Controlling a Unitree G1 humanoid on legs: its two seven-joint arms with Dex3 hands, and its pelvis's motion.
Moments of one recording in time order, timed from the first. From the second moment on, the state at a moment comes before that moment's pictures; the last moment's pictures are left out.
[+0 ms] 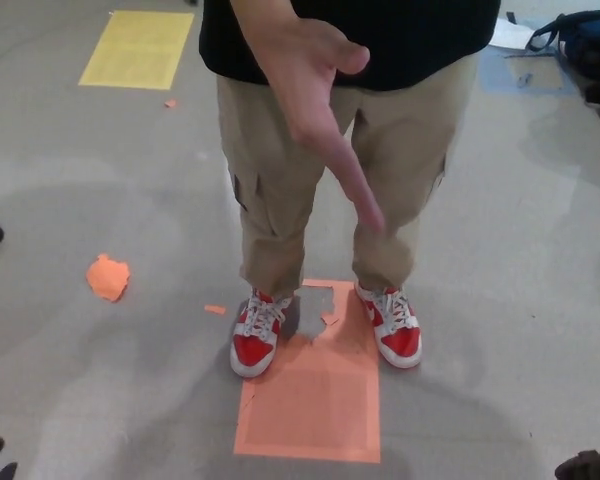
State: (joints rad) left_arm -0.22 0.61 -0.07 1.14 0.15 -0.19 -0.28; right_arm -0.45 -0.40 0.29 1.31 -0.34 0.04 0.25
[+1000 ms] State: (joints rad) left_arm -0.22 0.60 -0.08 1.19 0.15 -0.24 -0.32; right_arm -0.40 -0.37 0.22 0.28 -0.38 0.11 0.17
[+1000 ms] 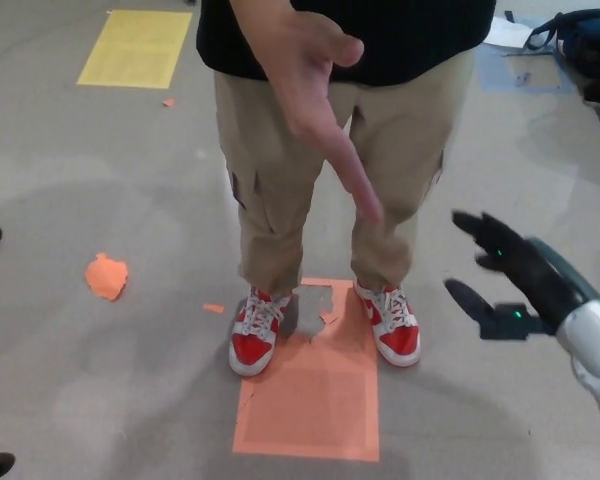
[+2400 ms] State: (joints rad) left_arm -0.21 0.62 -0.07 1.19 0.15 -0.29 -0.35; right_arm -1.02 -0.24 0.60 0.19 -0.66 0.77 0.44
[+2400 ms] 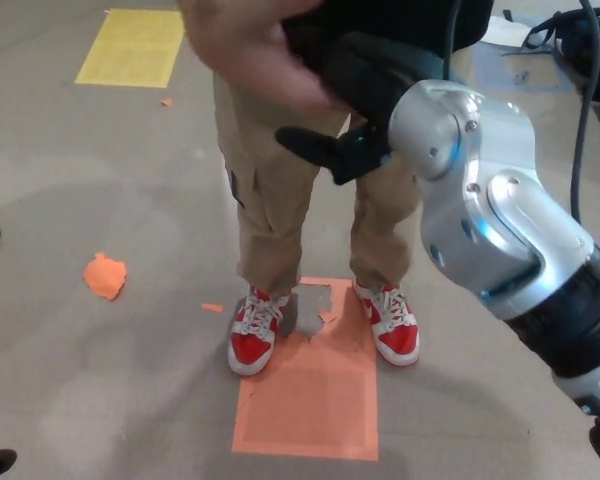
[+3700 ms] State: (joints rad) left_arm -0.21 0.62 -0.08 1.18 0.16 -0.29 -0.35; right_arm -1.12 -0.11 0.41 0.82 -0.62 0.43 0.11
